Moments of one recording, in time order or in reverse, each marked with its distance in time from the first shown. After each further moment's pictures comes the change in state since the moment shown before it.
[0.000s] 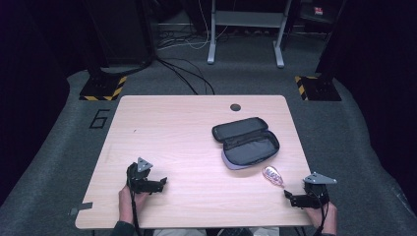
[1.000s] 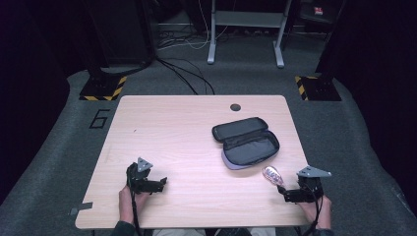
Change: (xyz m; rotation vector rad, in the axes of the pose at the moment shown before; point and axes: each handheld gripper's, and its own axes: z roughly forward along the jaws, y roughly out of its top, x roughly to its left) left arm 0.000 0.000 0.000 0.001 0.004 -0.004; right arm 0.023 0.036 -0.004 -0.029 0.045 -0.013
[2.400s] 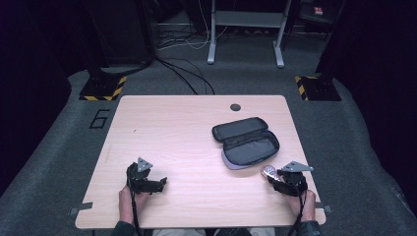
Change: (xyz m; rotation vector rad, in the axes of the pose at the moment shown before) left arm 0.000 0.000 0.000 0.002 -0.003 0.000; right arm 0.020 0.015 0.030 -0.008 0.001 -0.020
